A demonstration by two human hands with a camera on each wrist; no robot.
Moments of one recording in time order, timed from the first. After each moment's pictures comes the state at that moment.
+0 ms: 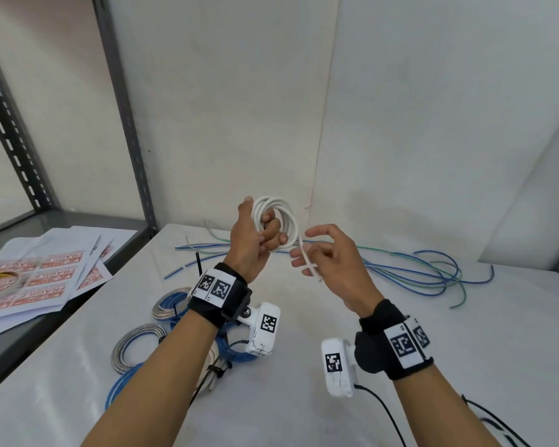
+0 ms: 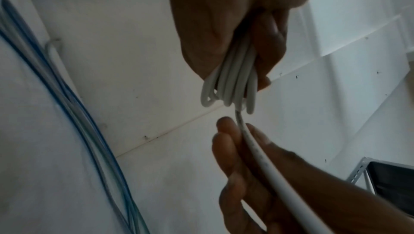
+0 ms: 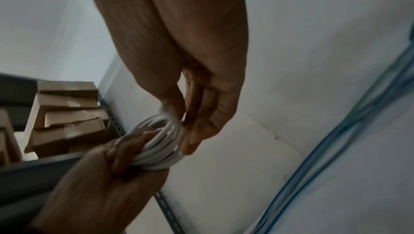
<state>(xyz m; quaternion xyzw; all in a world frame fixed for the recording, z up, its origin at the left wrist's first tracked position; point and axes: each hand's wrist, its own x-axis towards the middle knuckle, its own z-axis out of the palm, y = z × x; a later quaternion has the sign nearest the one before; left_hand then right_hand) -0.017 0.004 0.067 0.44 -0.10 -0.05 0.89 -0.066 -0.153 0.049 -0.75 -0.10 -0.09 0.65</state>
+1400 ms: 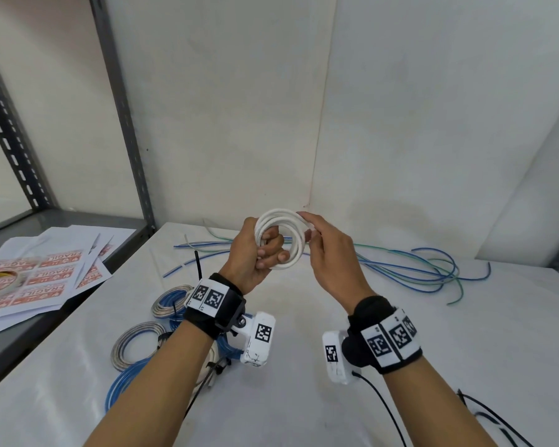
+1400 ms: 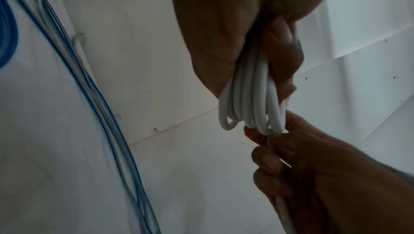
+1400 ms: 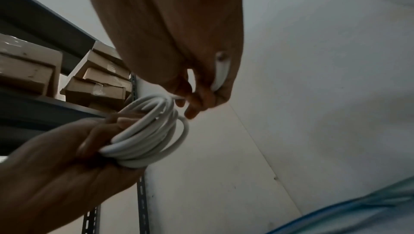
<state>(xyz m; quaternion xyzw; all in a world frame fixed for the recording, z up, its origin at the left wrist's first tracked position) -0.027 0.010 0.051 0.44 -0.12 -0.13 0.88 -0.060 -0.149 0.049 -0.87 -0.15 -0.28 0.39</state>
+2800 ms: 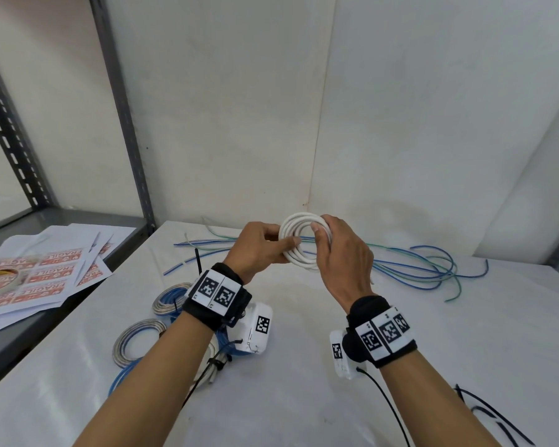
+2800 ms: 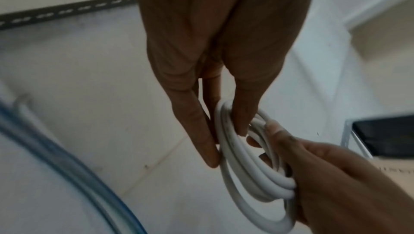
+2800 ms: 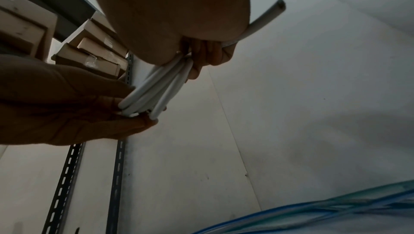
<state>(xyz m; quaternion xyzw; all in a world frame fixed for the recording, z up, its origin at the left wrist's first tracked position) -0.023 0.013 0.048 0.72 -0.19 -0.03 0.66 -0.056 -0.156 0.034 -0.88 -0.03 -0.39 0.26</state>
